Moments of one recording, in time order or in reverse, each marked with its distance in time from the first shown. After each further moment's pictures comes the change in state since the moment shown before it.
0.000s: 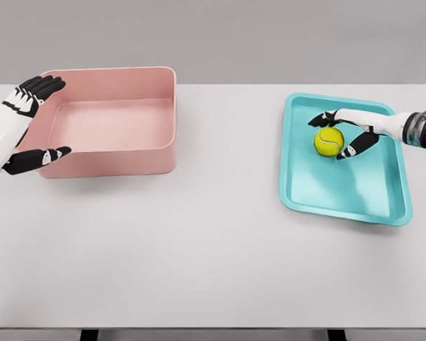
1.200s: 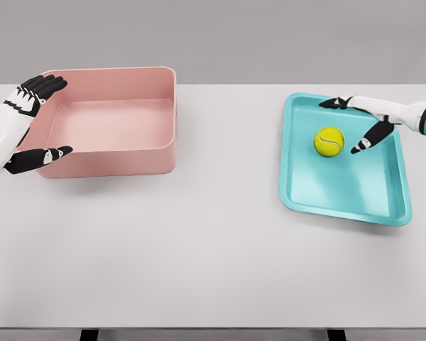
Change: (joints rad) left arm -0.006 0.000 -0.007 0.000 0.000 0.000 0.000; right arm -0.008 -0.043 -0.036 -0.042 0.002 -0.007 0.000
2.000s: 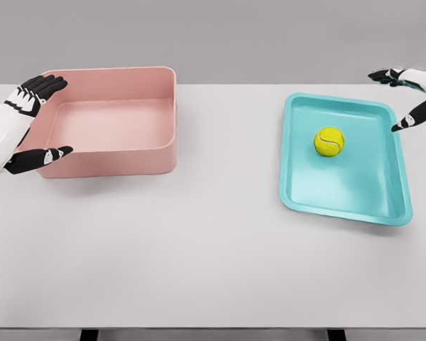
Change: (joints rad) left arm 0.000 -0.001 -0.001 0.000 0.000 0.000 0.000; right arm -0.029 -0.090 -0.065 0.045 -0.075 0.087 0.000
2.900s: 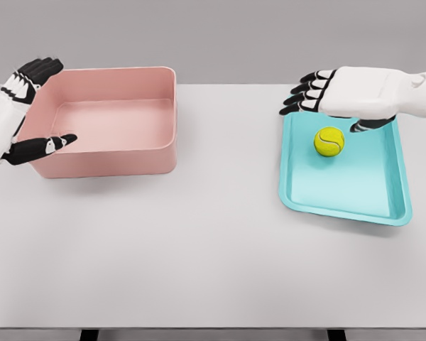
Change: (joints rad) left arm -0.025 -0.020 -0.001 -0.040 0.048 0.000 -0.001; right arm -0.035 -0.236 0.017 -0.971 0.425 -0.149 -0.002
